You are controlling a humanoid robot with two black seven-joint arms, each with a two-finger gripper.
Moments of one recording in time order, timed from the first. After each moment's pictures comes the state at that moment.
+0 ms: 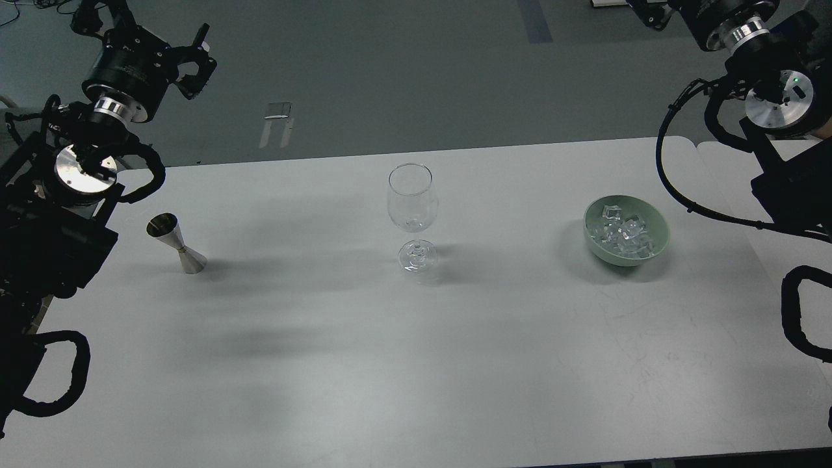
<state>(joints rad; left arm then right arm) -0.98 0.38 -0.94 -0.48 -0.10 -0.49 -0.12 1.01 -0.28 1.15 0.62 -0.22 0.36 0.10</state>
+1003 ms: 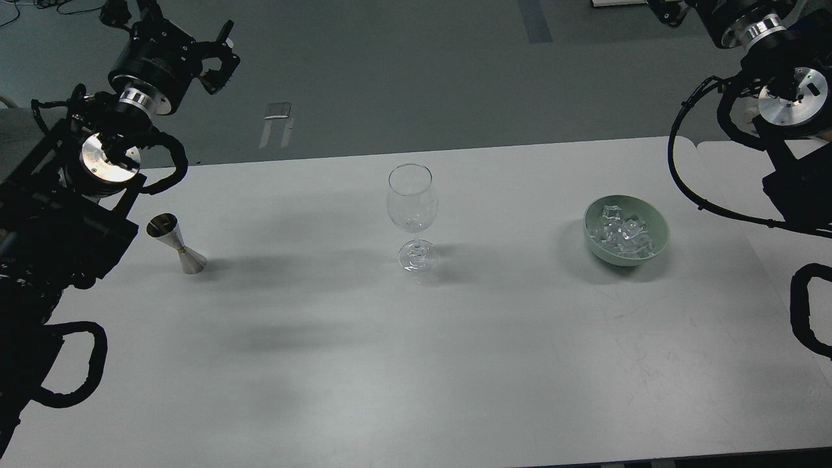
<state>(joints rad) -1.01 0.33 -0.92 -0.49 -0.06 -0.44 -0.12 1.01 -0.30 1.15 0.60 -0.22 0.35 0.11</state>
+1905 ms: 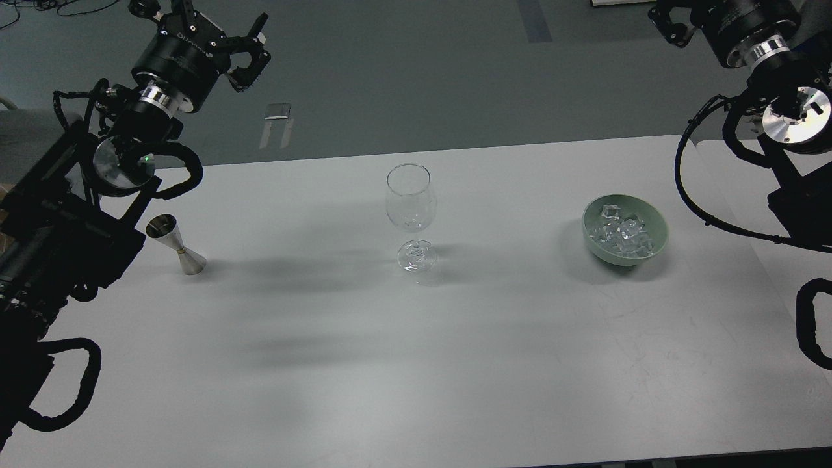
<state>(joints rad) -0.92 0.38 -0.93 -0.75 -0.05 -0.42 -0.11 0.96 -0.32 1.15 0.62 -0.22 0.35 0.11</state>
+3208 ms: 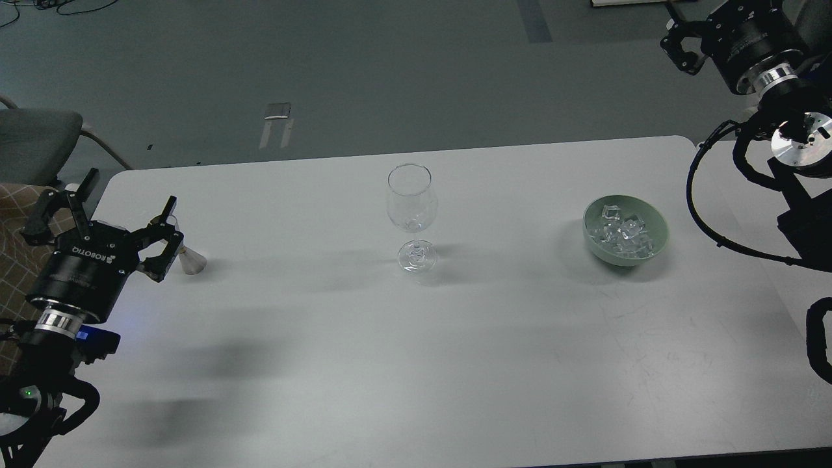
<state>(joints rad) 0.15 0.60 -1.39 -1.54 -0.35 -0.32 -0.12 0.89 -0.34 1.16 0.61 -0.22 0.35 0.11</state>
